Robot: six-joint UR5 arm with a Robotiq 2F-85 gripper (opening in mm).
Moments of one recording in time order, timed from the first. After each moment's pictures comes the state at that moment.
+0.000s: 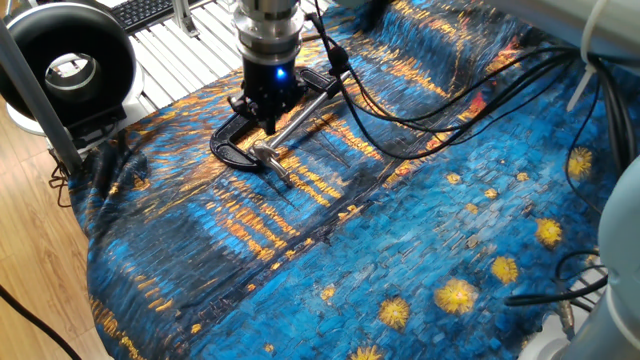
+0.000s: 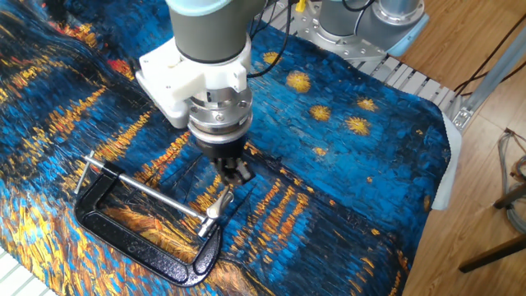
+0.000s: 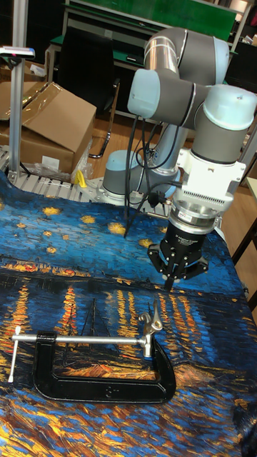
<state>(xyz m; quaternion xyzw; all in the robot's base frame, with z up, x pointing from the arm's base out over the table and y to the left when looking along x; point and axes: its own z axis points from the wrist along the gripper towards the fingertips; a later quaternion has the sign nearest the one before) 0.578 0.125 0.141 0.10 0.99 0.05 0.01</state>
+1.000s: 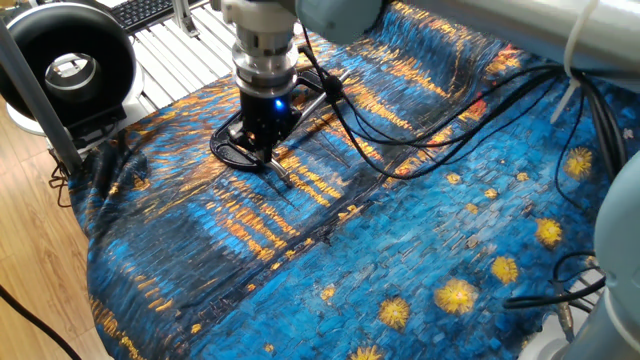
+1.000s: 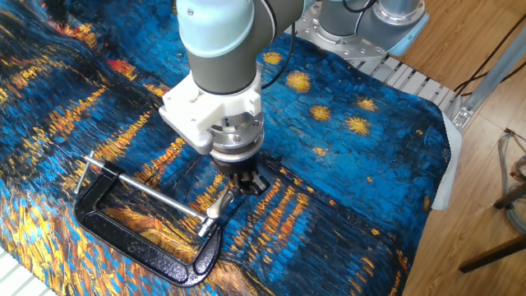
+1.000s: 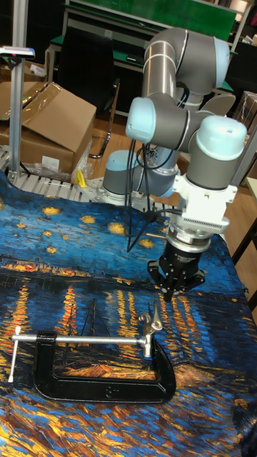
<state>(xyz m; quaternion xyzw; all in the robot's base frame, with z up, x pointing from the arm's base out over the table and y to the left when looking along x) 0.568 0.128 0.089 0.05 1.00 0.04 0.02</state>
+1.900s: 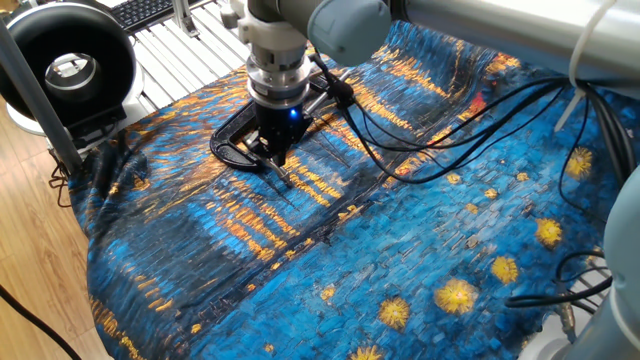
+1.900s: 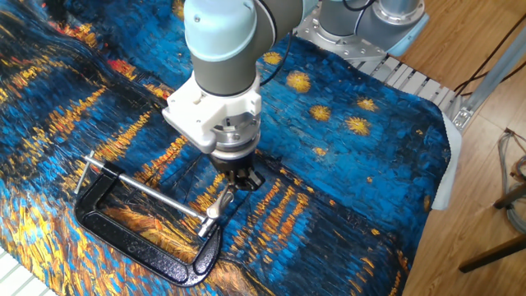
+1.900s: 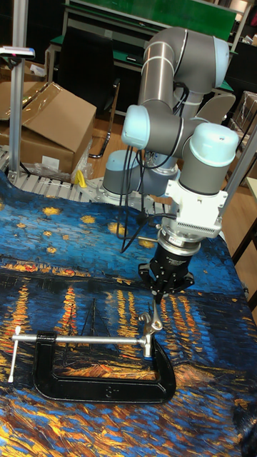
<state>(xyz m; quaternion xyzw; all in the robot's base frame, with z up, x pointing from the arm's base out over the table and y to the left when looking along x) 0.568 0.110 0.075 0.03 1.00 0.02 0.03</state>
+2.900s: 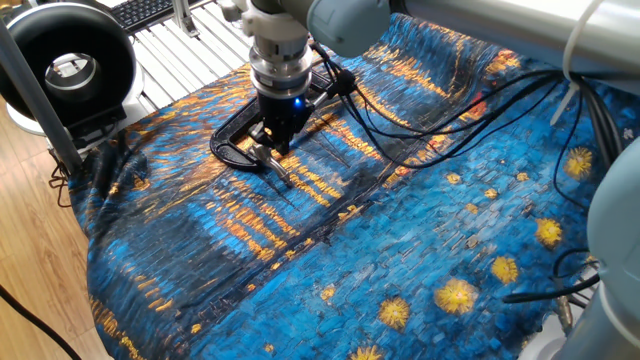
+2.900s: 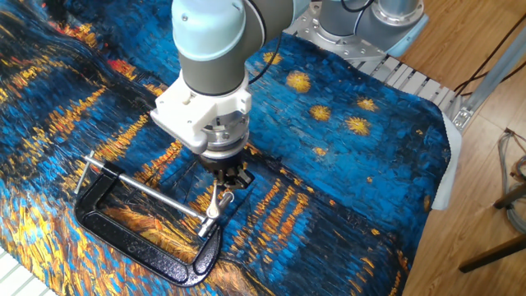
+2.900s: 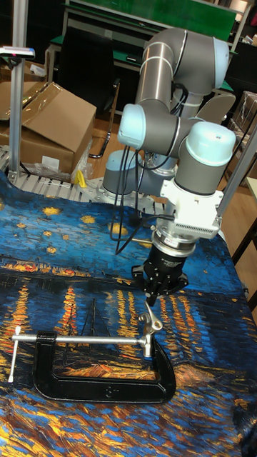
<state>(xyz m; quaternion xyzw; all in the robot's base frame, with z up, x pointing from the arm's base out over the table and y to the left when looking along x) 0.586 0.090 0.079 -0.02 1.00 0.00 0.04</state>
